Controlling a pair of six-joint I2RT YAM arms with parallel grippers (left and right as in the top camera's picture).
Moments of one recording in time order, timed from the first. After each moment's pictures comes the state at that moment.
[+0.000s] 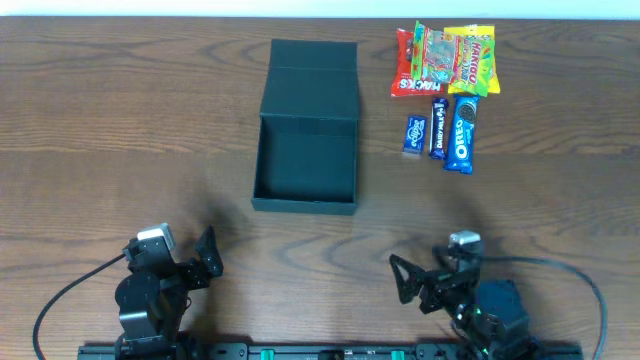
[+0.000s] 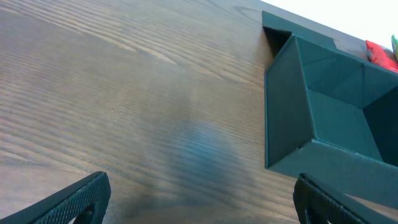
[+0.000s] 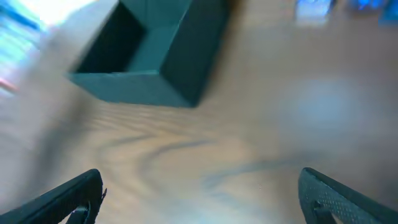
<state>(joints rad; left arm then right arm) 0.11 0.01 0.16 -0.61 0.14 -0.26 0.46 0.01 0.16 -0.63 -0.14 0.57</state>
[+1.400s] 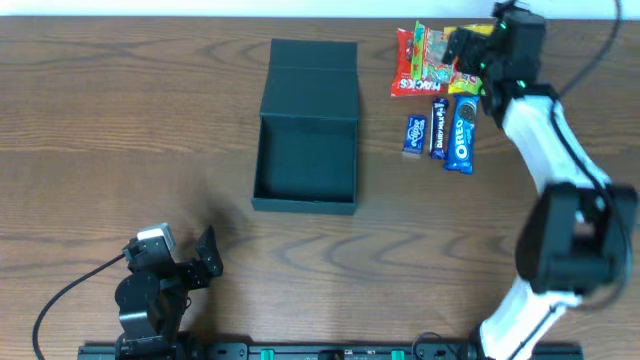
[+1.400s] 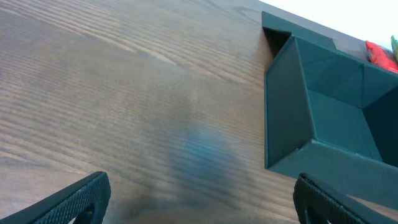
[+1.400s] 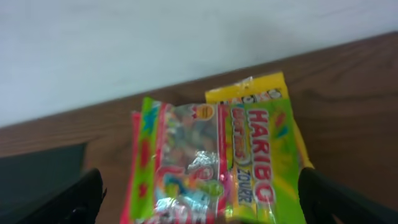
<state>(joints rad) 0.11 0.01 0.16 -0.61 0.14 -0.26 -0.03 2.01 1.52 -0.09 -0.02 0.25</state>
